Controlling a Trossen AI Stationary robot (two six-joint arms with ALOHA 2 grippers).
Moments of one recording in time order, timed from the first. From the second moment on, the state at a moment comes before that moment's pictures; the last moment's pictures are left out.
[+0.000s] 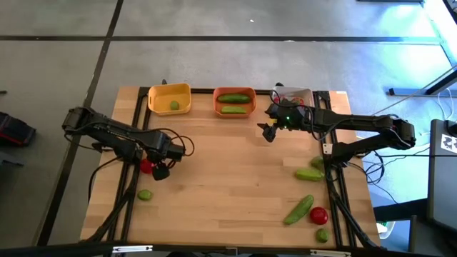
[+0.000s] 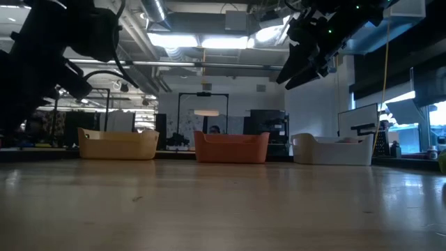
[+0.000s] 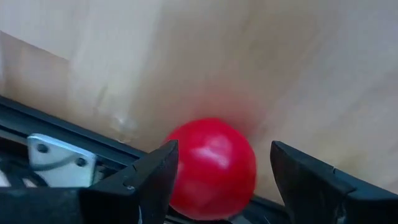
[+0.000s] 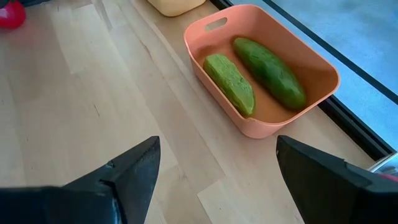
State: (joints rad) left arm -0.11 1.31 0.71 -1.22 0.09 -0.59; right arm -0.24 1.22 0.89 -0.35 0.22 0.18
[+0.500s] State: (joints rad) left arm -0.13 1.31 0.70 -1.22 0.10 -0.52; right arm -0.24 1.22 0.89 -0.34 0.23 0.18
